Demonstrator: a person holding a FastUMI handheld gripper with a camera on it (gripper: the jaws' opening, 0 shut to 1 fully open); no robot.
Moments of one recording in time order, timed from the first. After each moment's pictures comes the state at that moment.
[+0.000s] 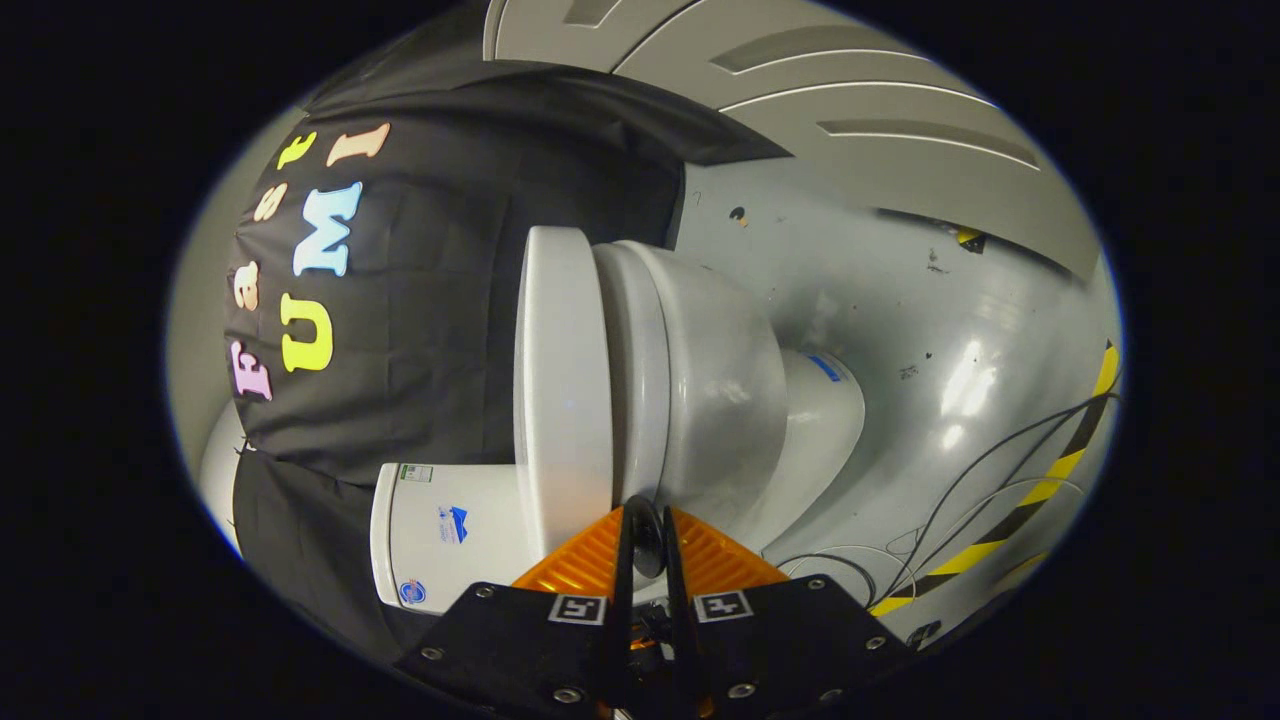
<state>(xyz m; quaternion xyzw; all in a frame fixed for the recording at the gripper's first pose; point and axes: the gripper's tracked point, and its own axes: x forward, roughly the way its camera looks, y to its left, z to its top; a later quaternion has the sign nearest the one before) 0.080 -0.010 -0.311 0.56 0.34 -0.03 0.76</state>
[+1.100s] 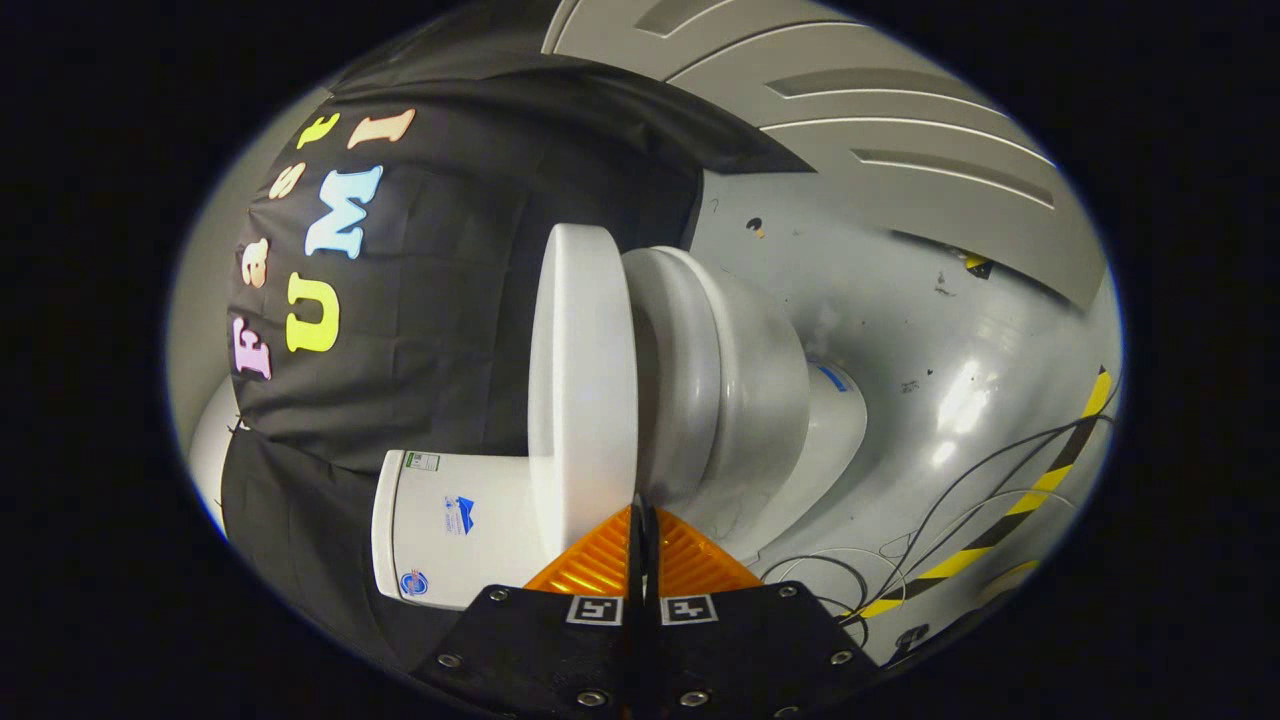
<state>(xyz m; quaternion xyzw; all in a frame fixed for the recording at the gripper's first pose) 0.080 0.001 -0.272 0.52 0.34 -0.02 0.78</state>
